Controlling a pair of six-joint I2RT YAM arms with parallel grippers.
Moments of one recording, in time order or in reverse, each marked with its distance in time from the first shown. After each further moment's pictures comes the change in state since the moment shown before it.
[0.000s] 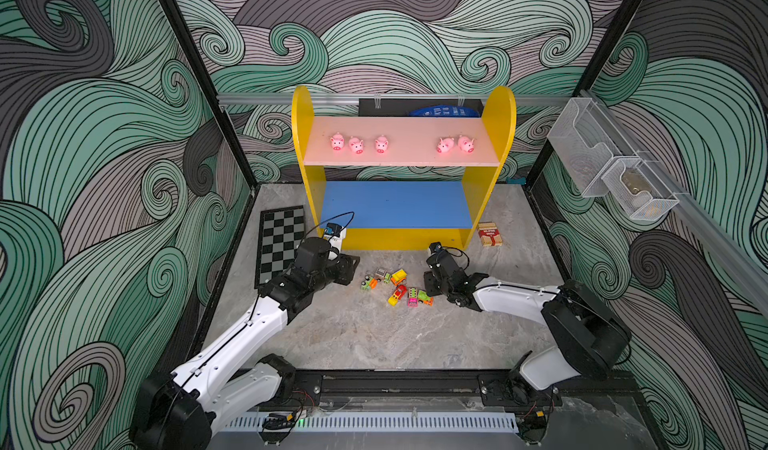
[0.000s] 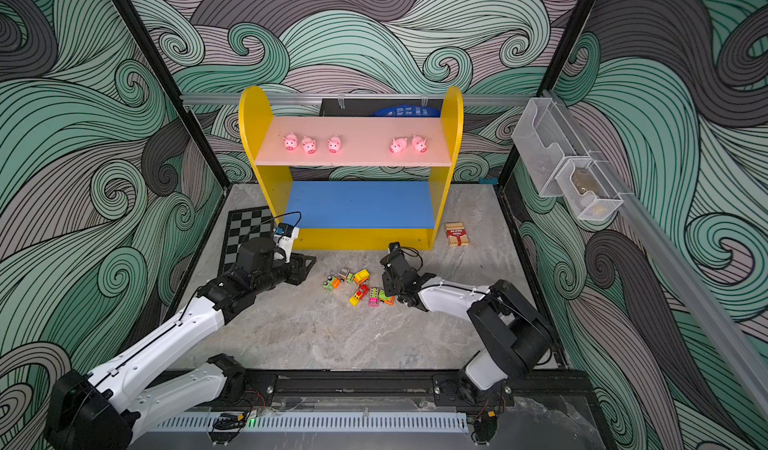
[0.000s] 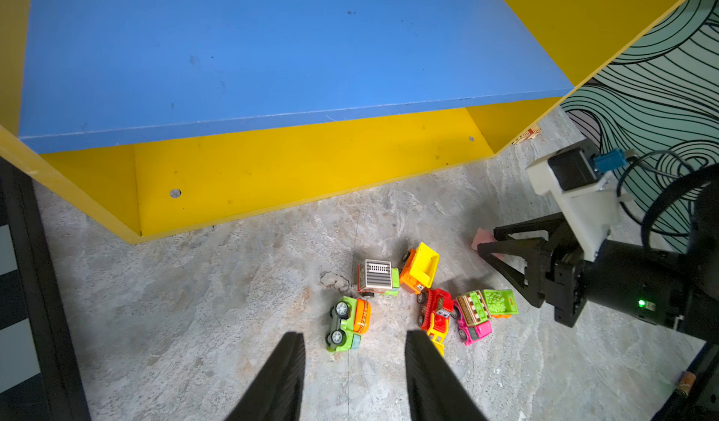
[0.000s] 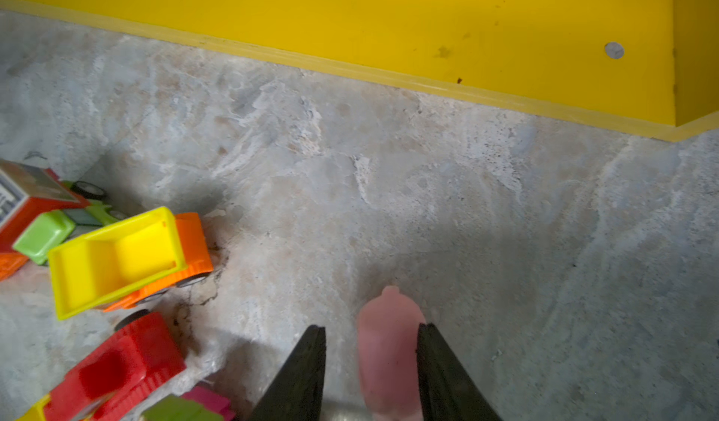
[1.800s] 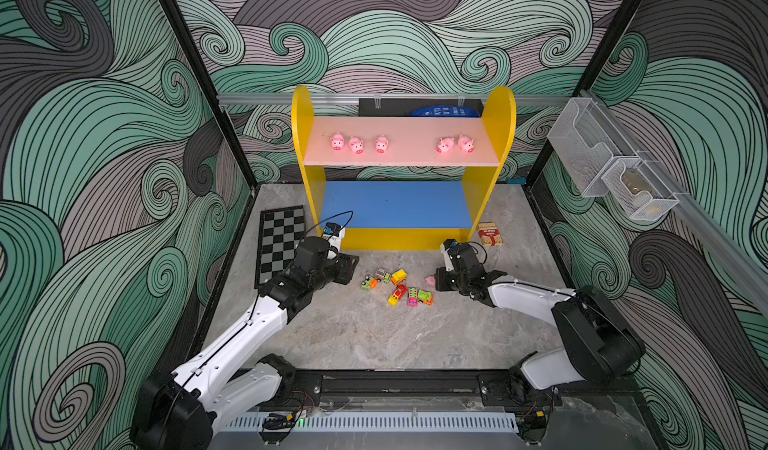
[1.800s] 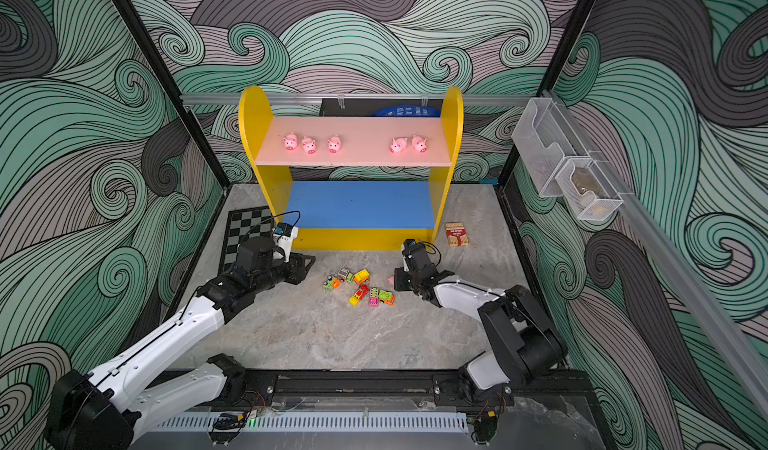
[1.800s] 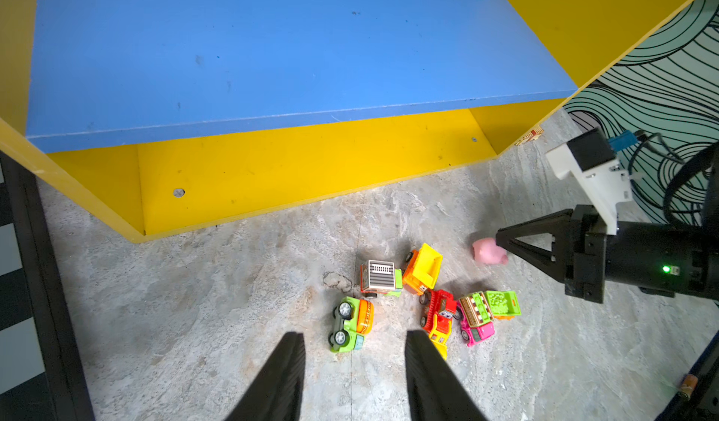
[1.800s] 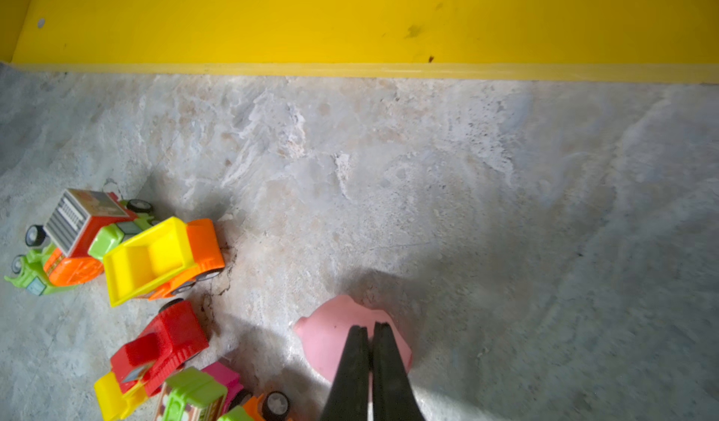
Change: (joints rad) left arm 0.013 0.001 0.000 0.000 0.008 0.003; right arm -0.192 -0.071 -0.065 0.037 -0.264 0.043
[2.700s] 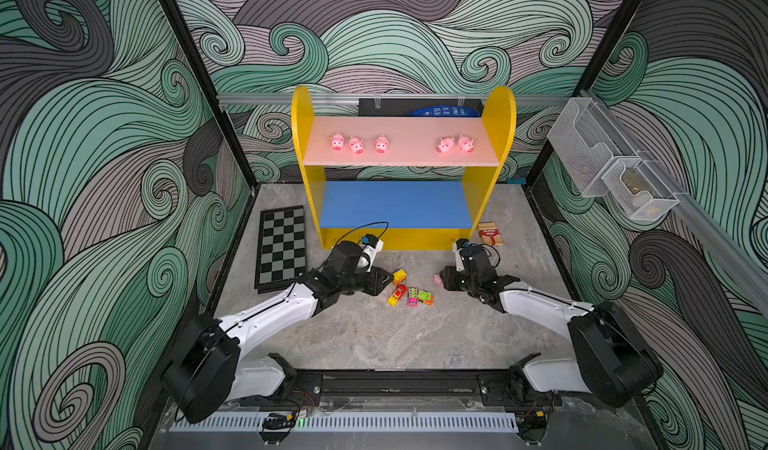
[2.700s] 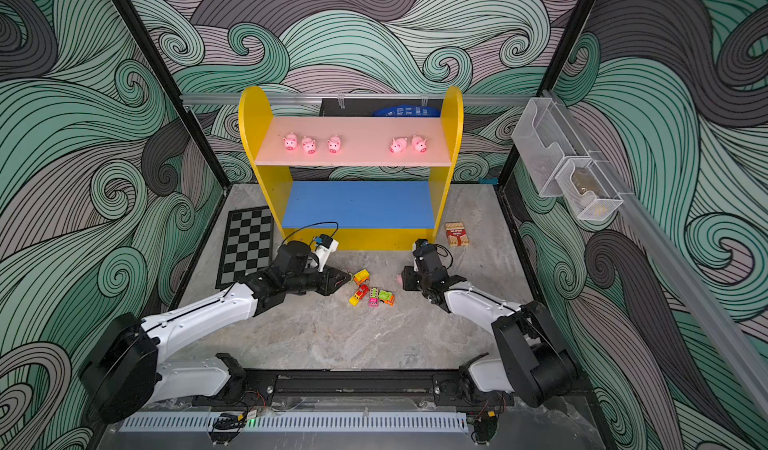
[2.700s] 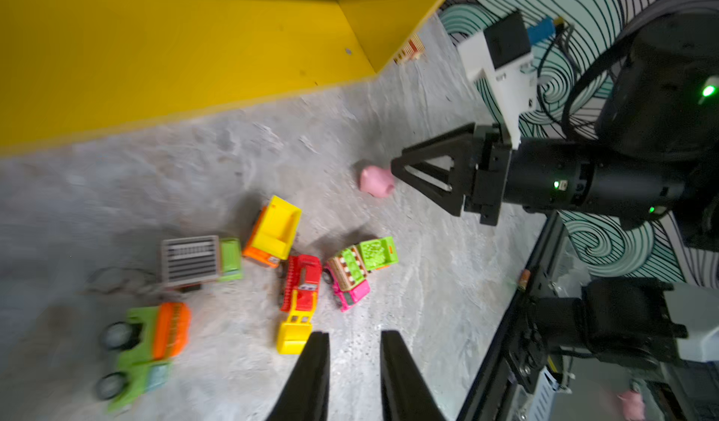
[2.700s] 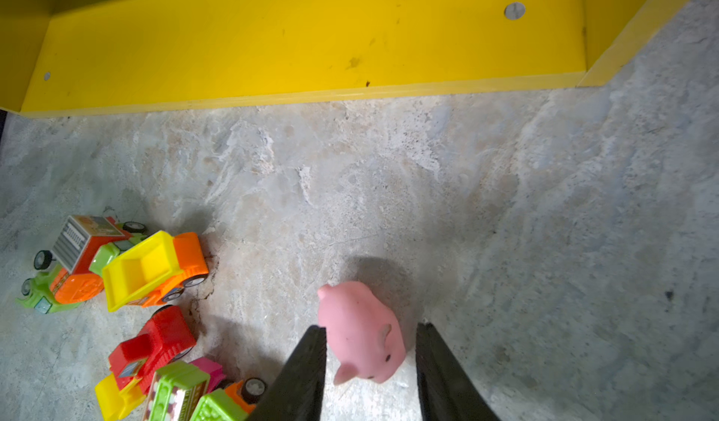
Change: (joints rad) left arm -0.229 0.329 0.002 0.270 0.276 -0.204; right arm -0.076 -0.104 -0.058 -0.006 -0.010 -0.006
